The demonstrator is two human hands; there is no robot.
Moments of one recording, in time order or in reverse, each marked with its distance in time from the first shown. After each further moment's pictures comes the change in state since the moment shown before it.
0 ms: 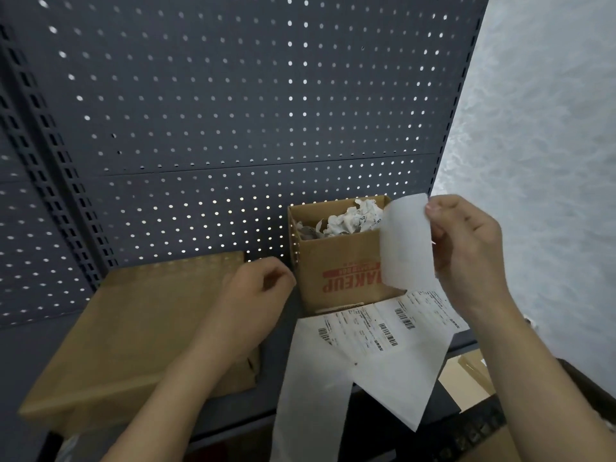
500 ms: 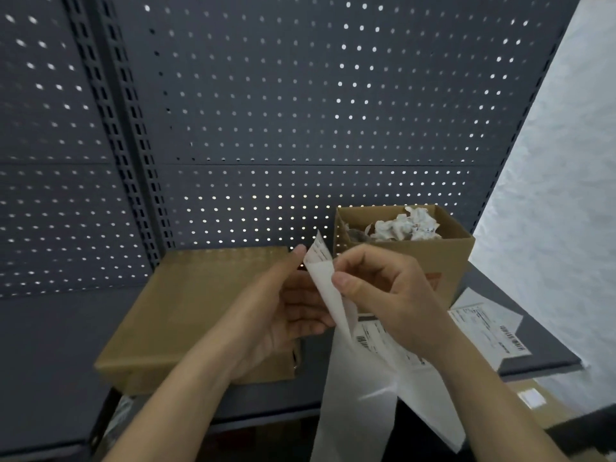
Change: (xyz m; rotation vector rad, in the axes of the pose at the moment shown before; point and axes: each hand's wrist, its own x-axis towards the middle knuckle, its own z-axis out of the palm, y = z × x) left_hand -0.027 -0.002 -0.029 -0.889 -0.160 -0.364; right_hand -0.043 0.011 0.087 -0.116 -0.735 -0.115
